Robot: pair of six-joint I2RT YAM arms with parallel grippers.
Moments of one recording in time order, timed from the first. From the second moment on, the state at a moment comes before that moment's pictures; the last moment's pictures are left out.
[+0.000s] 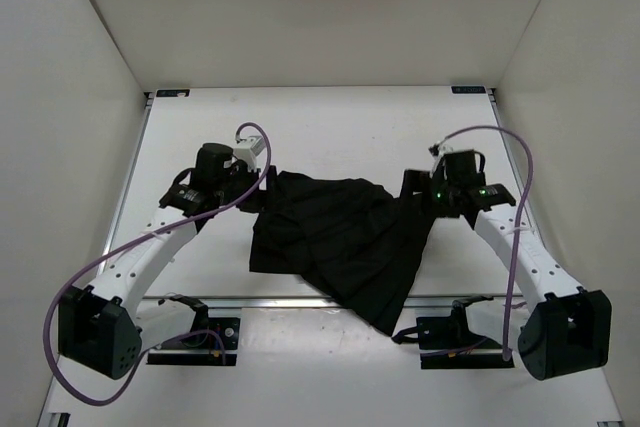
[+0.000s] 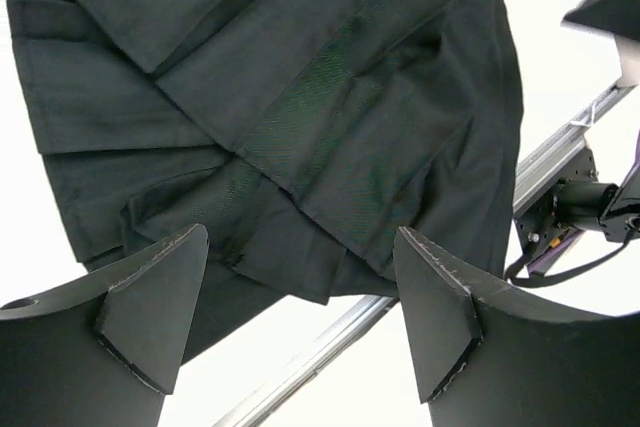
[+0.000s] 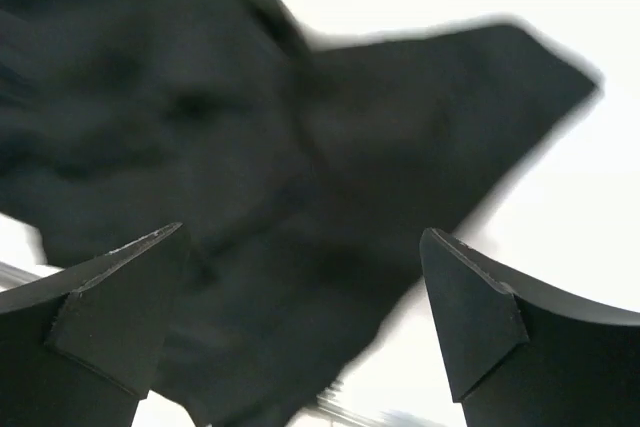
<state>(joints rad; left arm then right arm) -0.37 1.13 0.88 -0.44 0.45 -0.31 0.20 1.11 0.87 -0.60 -0.24 0.25</state>
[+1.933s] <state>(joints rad) -0.22 1.00 1.00 -0.48 0.31 -0.25 0.08 1.29 0.94 -0.53 -0.47 0.28</state>
